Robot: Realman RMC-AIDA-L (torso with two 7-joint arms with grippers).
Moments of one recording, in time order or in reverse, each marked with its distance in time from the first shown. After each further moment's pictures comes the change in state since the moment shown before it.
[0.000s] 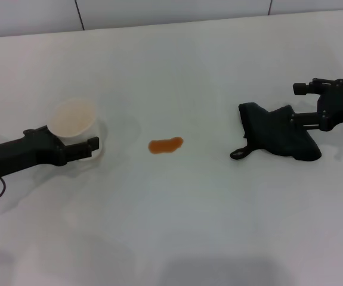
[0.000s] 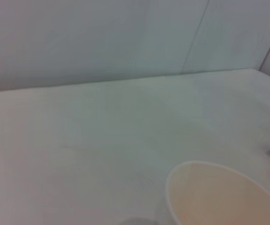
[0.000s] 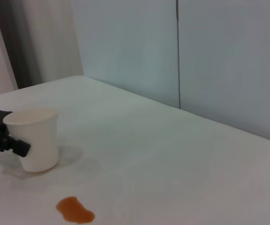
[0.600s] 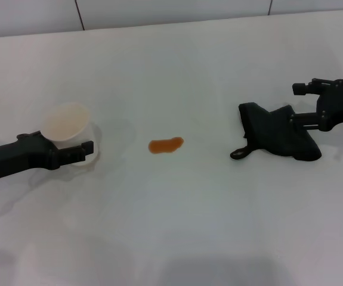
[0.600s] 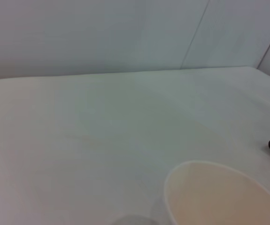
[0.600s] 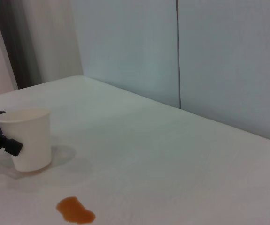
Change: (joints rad) left arm 0.000 -0.003 0.000 -0.057 0.026 0.055 -0.053; right arm 0.000 0.000 0.000 -0.004 0.000 0.004 0.000
